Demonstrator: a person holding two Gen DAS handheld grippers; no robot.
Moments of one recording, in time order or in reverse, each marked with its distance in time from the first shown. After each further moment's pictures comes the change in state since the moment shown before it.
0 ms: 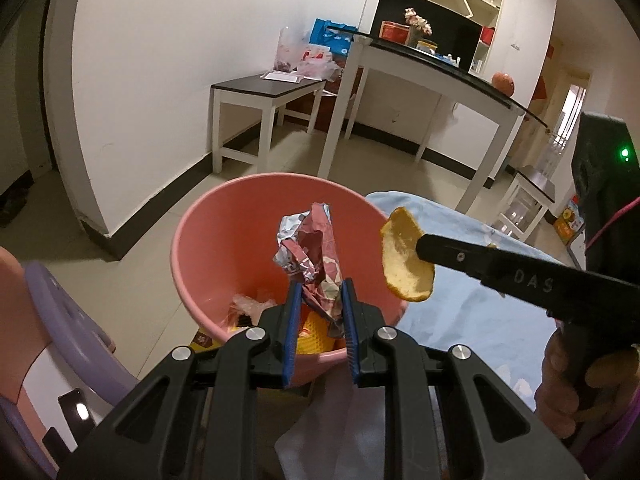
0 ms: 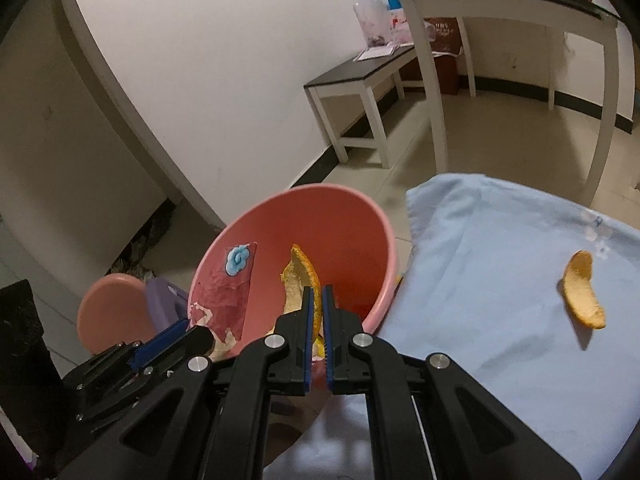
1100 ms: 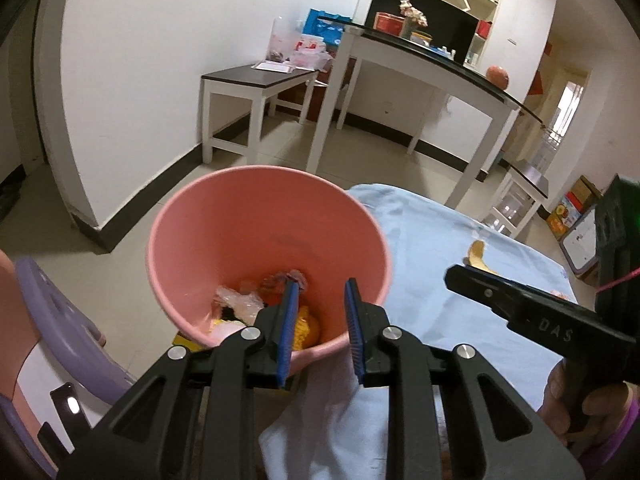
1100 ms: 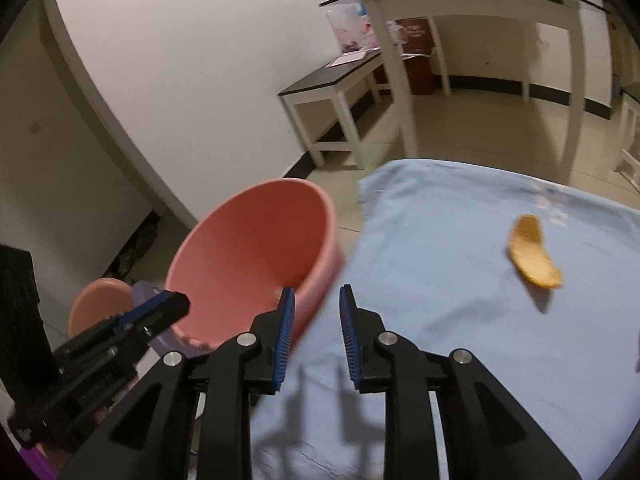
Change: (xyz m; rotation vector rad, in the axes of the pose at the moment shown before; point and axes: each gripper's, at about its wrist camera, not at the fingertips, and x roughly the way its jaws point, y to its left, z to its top) left arm 0.004 -0.021 0.003 -0.002 0.039 -0.035; right arm -0.039 -0.038 -0.027 0.054 -0.044 -0.066
